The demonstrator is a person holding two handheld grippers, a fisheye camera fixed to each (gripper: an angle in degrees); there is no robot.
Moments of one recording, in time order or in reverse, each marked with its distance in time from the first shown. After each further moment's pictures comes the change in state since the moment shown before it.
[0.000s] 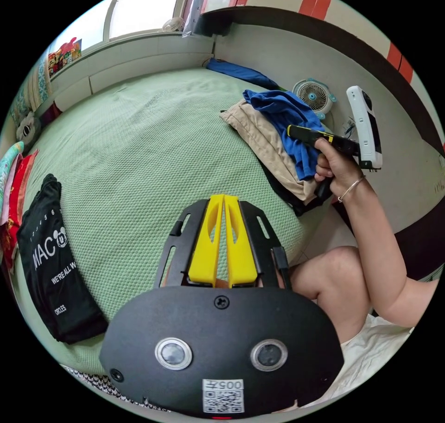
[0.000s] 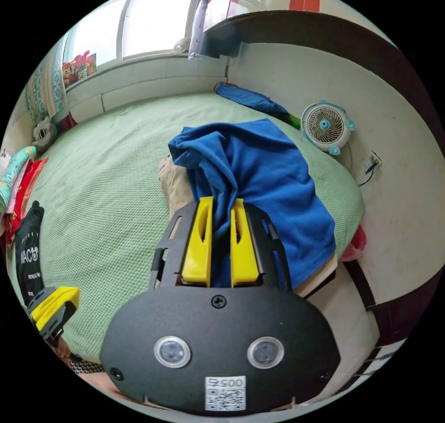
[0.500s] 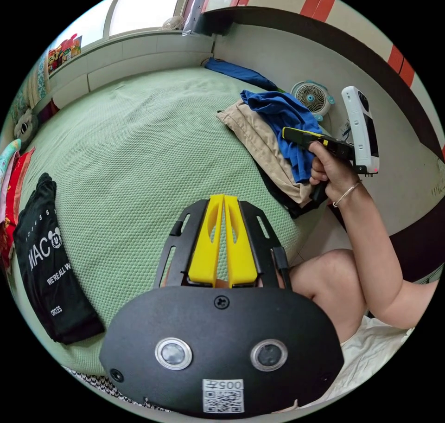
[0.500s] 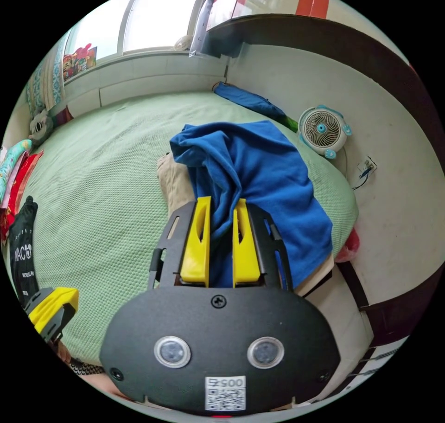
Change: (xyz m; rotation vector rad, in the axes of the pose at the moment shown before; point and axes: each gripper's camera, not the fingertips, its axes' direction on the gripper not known) left arm -0.006 0.004 -0.010 -0.005 0.023 -0.004; right arm -0.019 -0.003 -0.002 -0.002 0.029 -0.015
